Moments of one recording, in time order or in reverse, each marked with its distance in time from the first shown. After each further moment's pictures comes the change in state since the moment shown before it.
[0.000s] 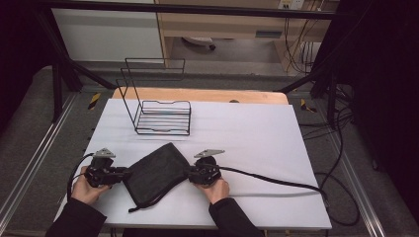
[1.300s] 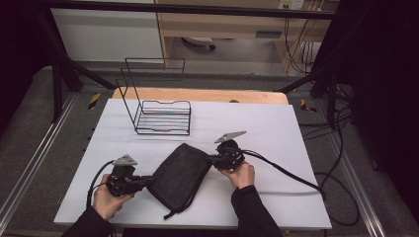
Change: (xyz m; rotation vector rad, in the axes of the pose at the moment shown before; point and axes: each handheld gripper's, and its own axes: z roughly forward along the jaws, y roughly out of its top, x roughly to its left) left arm -0.092 0.016 0.006 -0.060 -0.107 0.005; right arm -0.048 0.037 -0.064 0.070 0.011 -0.145
